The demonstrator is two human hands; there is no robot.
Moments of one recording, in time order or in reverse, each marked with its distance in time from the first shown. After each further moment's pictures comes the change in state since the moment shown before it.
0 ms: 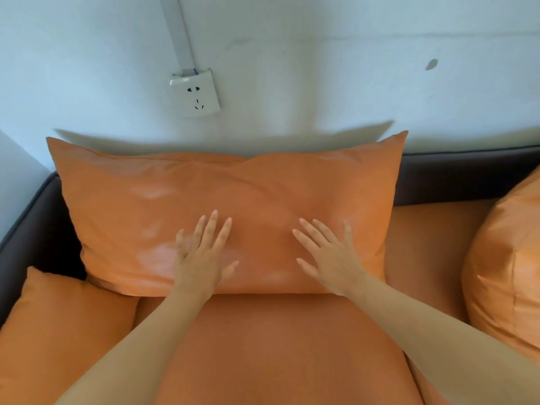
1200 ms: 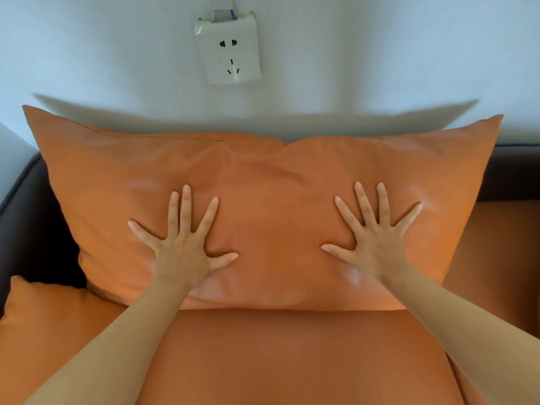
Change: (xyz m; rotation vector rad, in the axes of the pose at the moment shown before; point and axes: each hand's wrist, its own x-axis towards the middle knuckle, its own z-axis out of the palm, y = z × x) left_hand 0.041 -0.092 0.061 -0.003 -0.217 -0.206; right_hand 0.090 0.001 0.036 -0.092 0.106 0.230
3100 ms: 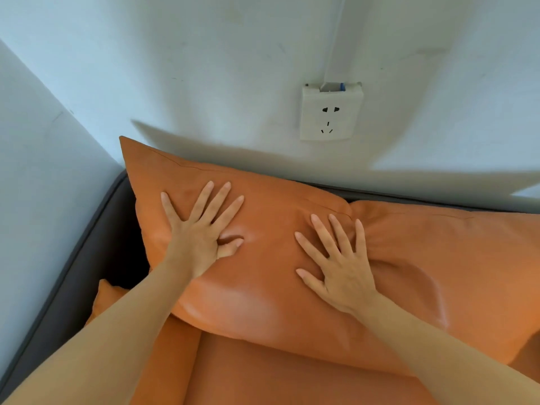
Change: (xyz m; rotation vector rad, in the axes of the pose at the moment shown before) left_hand 0.073 -0.120 -0.037 -0.030 0.064 0.266; right_hand 0.075 -0.140 -0.047 0.145 0.158 -0.425
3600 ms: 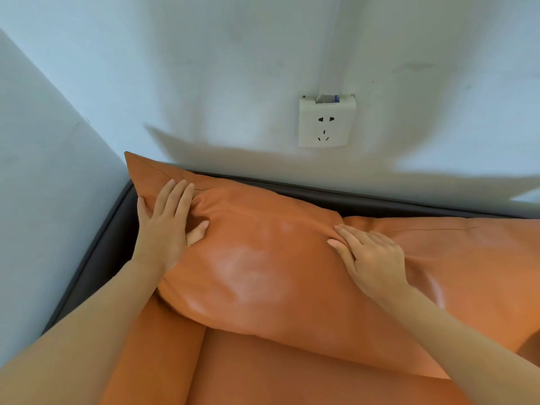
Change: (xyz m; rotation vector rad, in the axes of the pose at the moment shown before) left_hand -0.019 -0.040 -0.031 -0.080 0.033 -0.205; right_hand 0.000 0.034 -0.033 0.104 0.424 0.137
